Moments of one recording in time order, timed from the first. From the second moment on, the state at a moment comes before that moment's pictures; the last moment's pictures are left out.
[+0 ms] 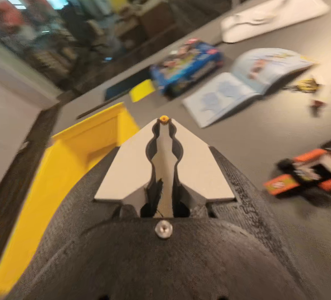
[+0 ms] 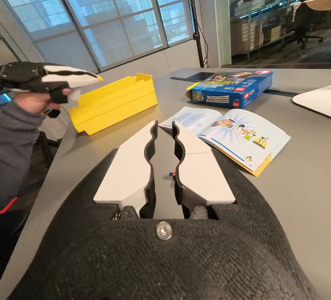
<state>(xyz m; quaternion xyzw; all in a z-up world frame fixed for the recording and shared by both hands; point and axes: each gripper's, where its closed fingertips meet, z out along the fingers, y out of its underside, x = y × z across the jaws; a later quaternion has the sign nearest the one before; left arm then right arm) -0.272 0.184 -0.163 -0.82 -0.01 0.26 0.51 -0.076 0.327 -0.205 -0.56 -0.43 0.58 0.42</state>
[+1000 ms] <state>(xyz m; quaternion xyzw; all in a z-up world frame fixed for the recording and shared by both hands) -0.218 0.230 -0.211 -0.79 0.06 0.29 0.54 -0.080 0.326 -0.214 -0.57 -0.45 0.55 0.42</state>
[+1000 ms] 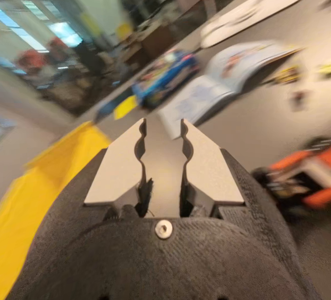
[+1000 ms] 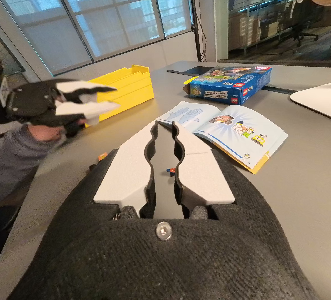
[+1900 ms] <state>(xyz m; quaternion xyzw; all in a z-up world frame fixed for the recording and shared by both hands) -0.107 0.311 -0.301 -0.91 0.21 0.00 0.35 -0.068 0.343 -0.205 -0.57 -0.41 0.56 0.44</state>
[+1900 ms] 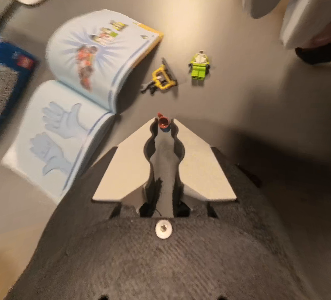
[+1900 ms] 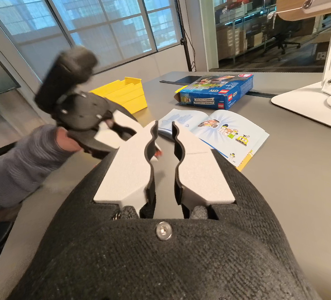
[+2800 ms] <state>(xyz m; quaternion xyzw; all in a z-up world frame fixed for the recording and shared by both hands) -0.406 0.049 -0.252 -0.91 -0.25 0.18 0.28 -0.087 0.361 -0.300 -0.69 -0.54 0.34 0.34</state>
